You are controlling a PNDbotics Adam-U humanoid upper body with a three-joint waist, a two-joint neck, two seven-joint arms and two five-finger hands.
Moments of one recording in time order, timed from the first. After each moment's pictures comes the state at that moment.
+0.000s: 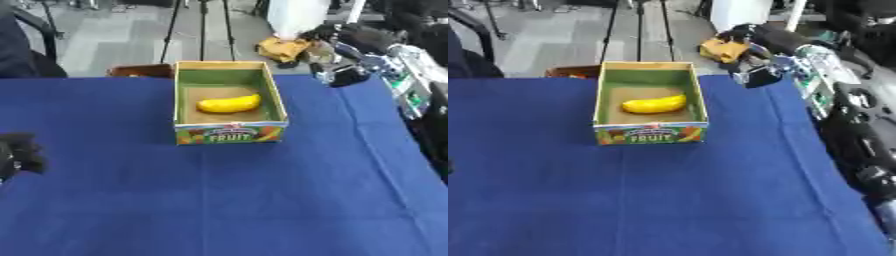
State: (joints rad) left arm -0.32 0.35 -0.12 -1.73 0.08 -0.08 0.04; right arm -0.76 -0.76 0.06 -1.26 0.80 -0.43 0.19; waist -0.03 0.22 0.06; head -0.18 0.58
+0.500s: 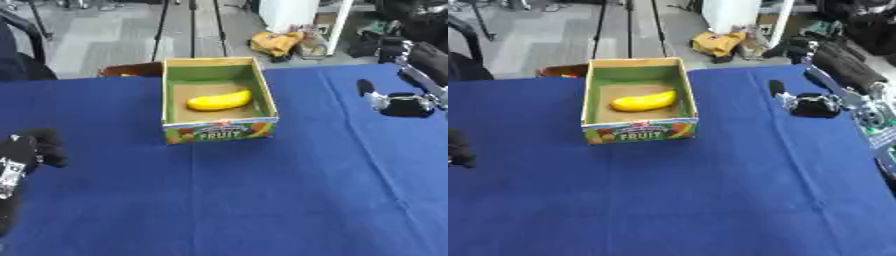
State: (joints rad) left arm -0.30 0.35 -0.11 -1.73 0.07 -0.09 0.05; right arm -0.45 -0.77 -0.03 -1.62 0.63 -0.31 0.07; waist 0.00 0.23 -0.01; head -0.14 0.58
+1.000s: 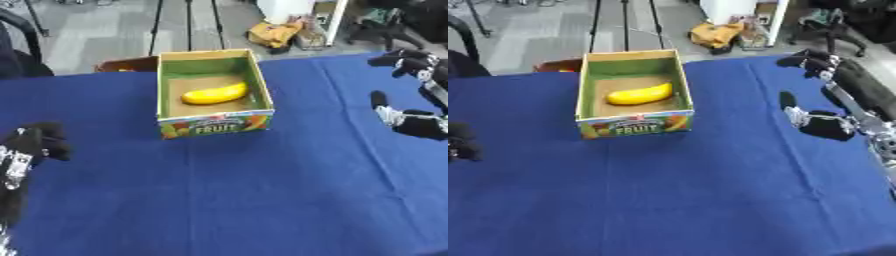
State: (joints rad) left arm -0.29 0.34 -0.11 -1.73 0.07 -0.09 0.06; right arm -0.31 -0.70 -0.07 -1.75 0.60 -0.27 0.07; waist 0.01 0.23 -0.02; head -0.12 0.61
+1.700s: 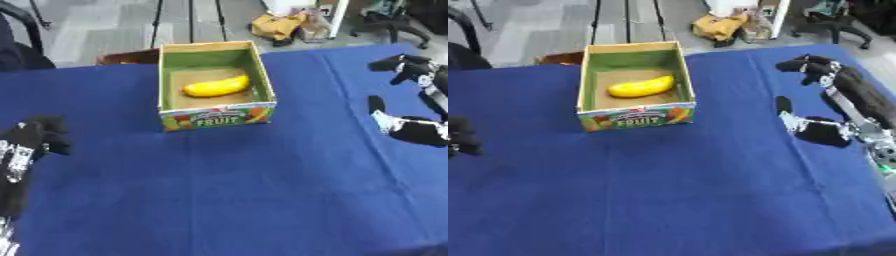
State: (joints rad) left arm -0.28 0.34 -0.11 -1.73 0.07 -0.09 0.06; right arm -0.28 -0.66 -0.08 -1.78 0.58 -0.26 0.09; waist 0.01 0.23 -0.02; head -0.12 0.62
